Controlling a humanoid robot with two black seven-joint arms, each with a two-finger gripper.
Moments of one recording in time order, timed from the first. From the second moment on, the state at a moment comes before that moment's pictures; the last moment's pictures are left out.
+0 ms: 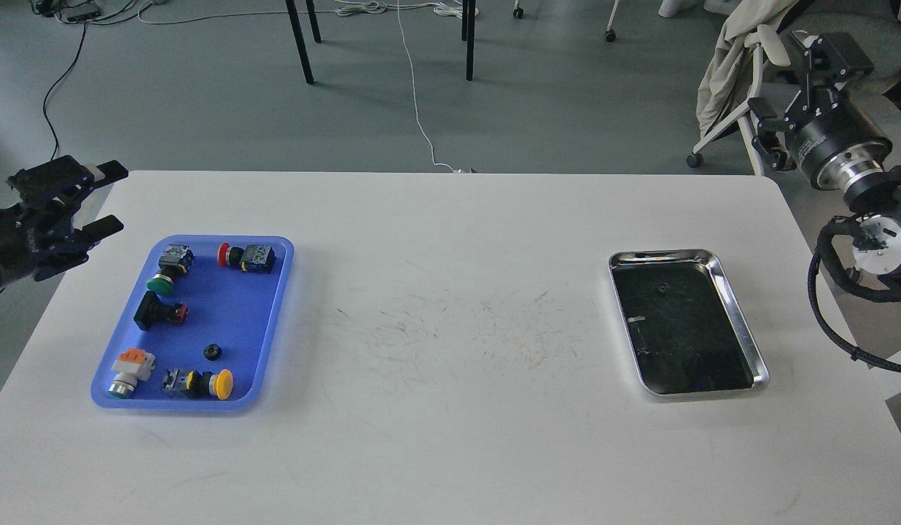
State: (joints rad) left arm -0.67 1.14 -0.36 -1.17 0.66 -0.42 -0.49; right arm 1.00 -0.70 0.13 0.90 0.12 0.05 0.49
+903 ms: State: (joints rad) left arm -0.63 1.22 -0.28 -1.32 0.96 -0.22 -0.49; right arm 0.99 -0.68 0.13 0.88 0.12 0.03 0.49
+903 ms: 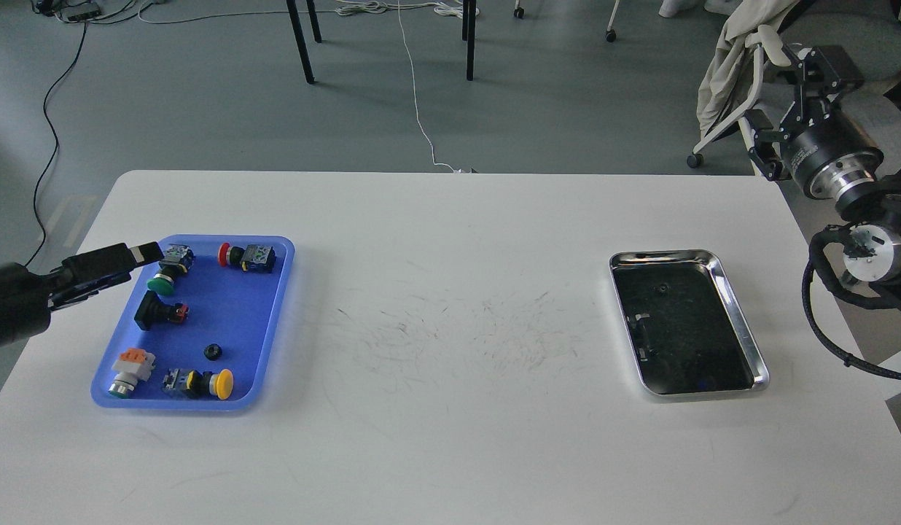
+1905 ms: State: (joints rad) left arm -0.64 1.06 -0.28 -1.30 1.71 -0.02 -0.49; right arm 1.00 -0.68 0.12 0.89 0.12 -0.01 0.49
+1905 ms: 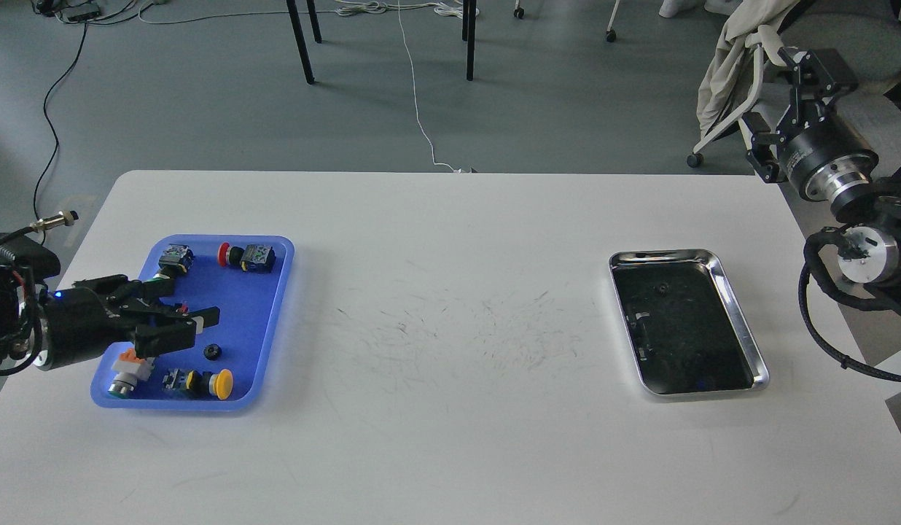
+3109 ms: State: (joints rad) left arm -0.62 0.93 -0.25 -1.18 1.94 -0.01 -0.49; right arm 0.99 -0.68 0.12 0.88 0.08 -0.02 0.49
